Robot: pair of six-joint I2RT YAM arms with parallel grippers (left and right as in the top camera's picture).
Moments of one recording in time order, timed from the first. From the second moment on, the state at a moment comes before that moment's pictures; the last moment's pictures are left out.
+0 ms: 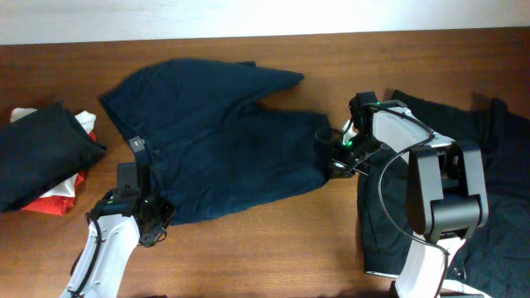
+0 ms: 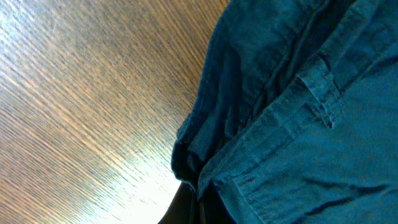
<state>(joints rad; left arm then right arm) 0.08 1.29 0.64 -0.74 0.01 -0.87 0.10 2.06 1.32 -0.97 -0.43 0.37</state>
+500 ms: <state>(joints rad) 0.07 1.05 1.01 -1.06 0.08 -0.49 0.08 1.62 1.45 -1.23 -0.25 0.37</state>
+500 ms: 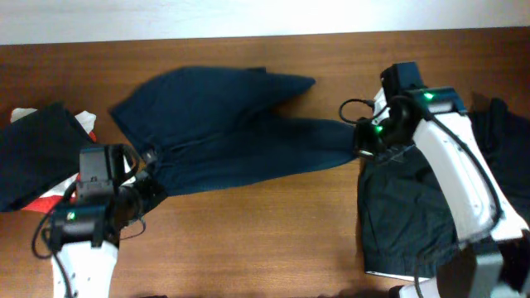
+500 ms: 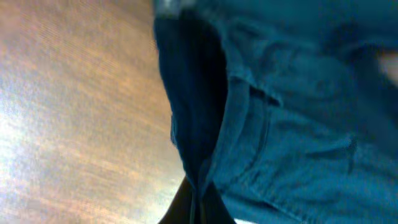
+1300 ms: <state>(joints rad) 0.07 1.18 1.35 -1.27 0.05 -0.51 0.10 1.67 1.70 -0.97 -0.32 0.15</state>
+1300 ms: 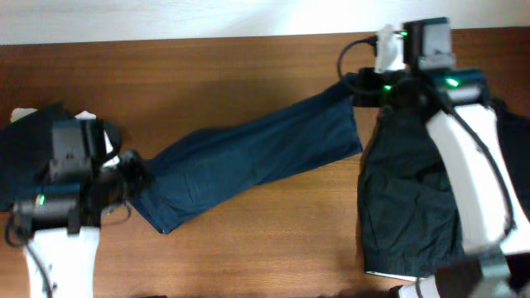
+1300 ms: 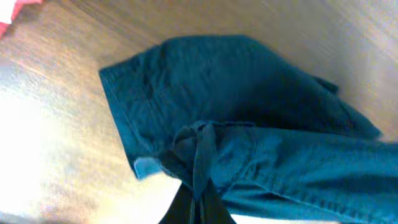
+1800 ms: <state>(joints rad) 0.08 1.70 1.35 -1.11 -0.16 -0.61 0.22 2.01 1.70 -0.65 -0.26 0.09</state>
